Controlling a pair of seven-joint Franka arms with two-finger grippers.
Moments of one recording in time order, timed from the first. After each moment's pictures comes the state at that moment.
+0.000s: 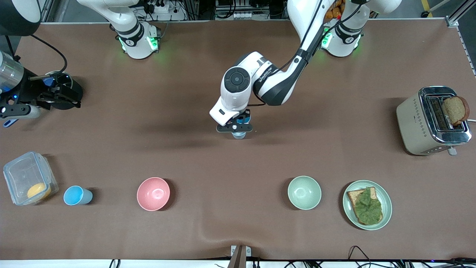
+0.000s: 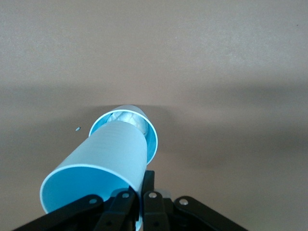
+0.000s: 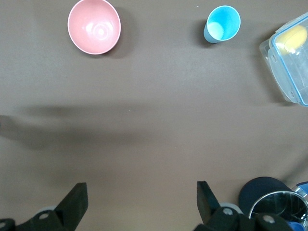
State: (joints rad) left arm -0.90 0.69 0.09 -1.36 -0.22 2.04 -0.75; right arm 0.01 0.00 -0.01 -1.68 0.03 1.62 -0.04
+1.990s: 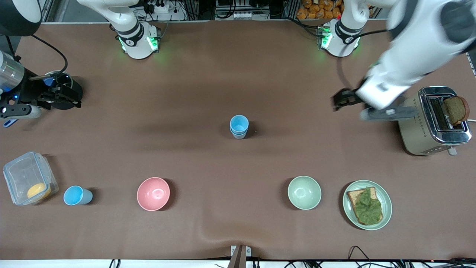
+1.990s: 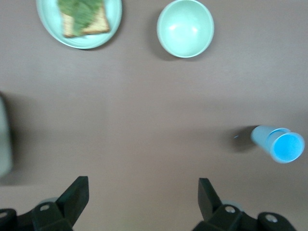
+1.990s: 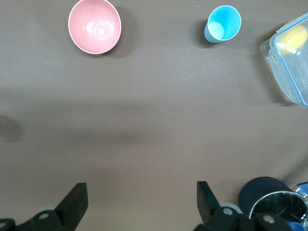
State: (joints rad) left arm -0.35 0.00 0.11 -1.69 -0.07 1.69 -0.23; right arm 0.01 0.00 -0.01 -1.68 0.03 1.62 -0.04
